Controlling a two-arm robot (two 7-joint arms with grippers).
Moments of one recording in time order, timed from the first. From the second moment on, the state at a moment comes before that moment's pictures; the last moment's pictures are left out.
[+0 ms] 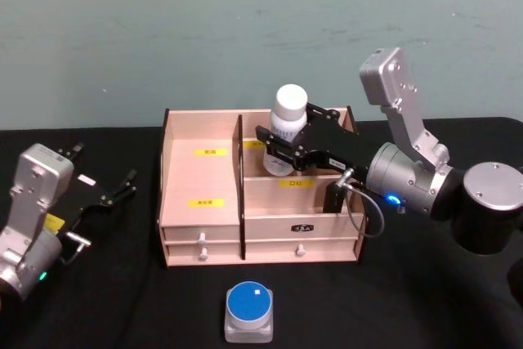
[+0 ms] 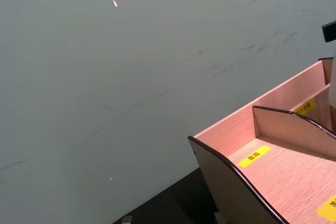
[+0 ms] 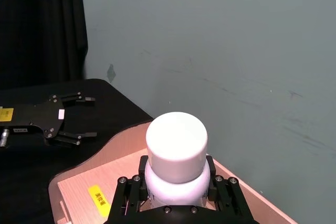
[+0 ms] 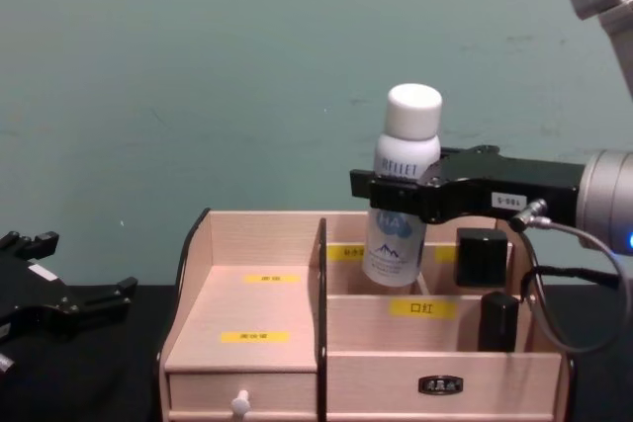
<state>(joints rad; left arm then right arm) -0.20 0.60 0.45 -1.41 -0.25 -0.12 0.03 0.46 0.37 -0.49 -1.38 0.35 0.06 0.50</state>
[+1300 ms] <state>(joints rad) -0.20 0.60 0.45 -1.41 -0.25 -0.12 0.03 0.56 0.29 -0.51 -1.16 0.33 -0.01 0.55</state>
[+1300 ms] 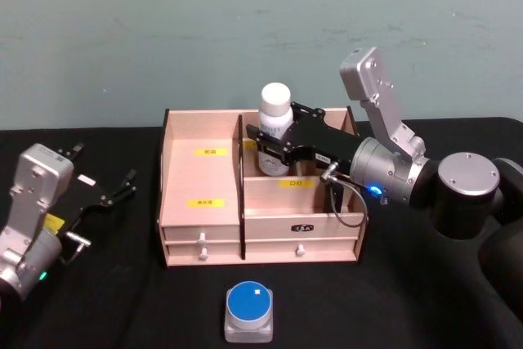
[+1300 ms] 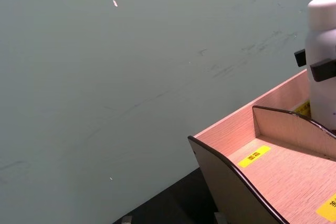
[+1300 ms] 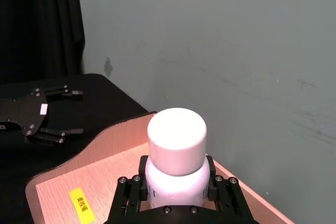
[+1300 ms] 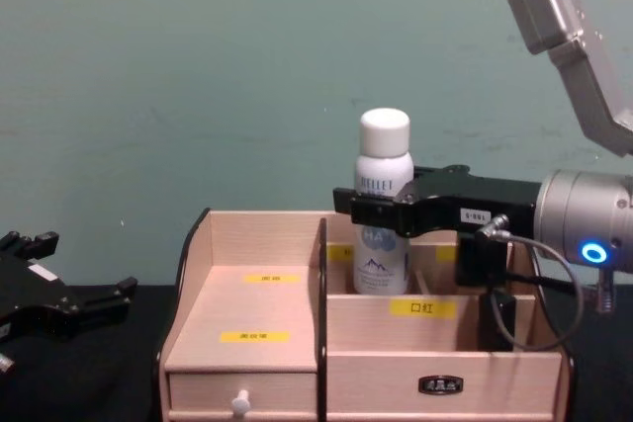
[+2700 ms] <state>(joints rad) -0.20 0.60 0.45 -1.41 -0.25 -0.12 0.03 0.56 0.28 -0.50 -1.14 0.36 -0.01 0.57</state>
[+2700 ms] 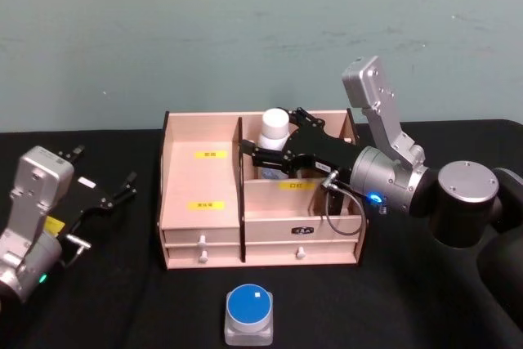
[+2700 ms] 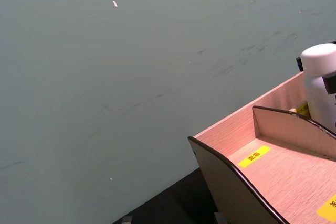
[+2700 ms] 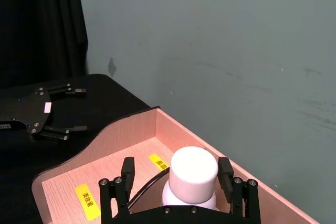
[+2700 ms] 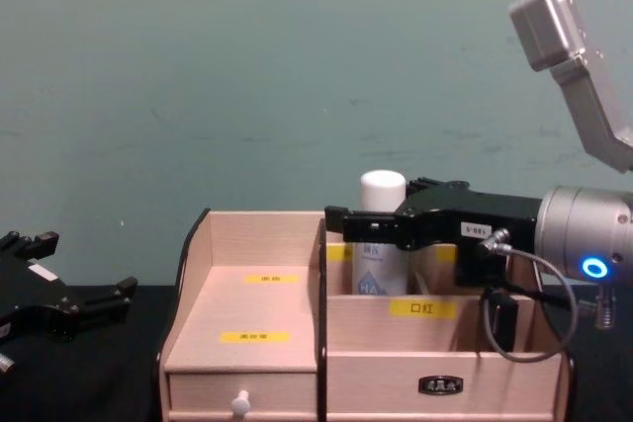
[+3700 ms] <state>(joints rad) -0.20 0.60 0.45 -1.41 -0.25 -0.12 0.03 0.33 0.51 -0.46 -1.70 0.45 0.12 0.55</state>
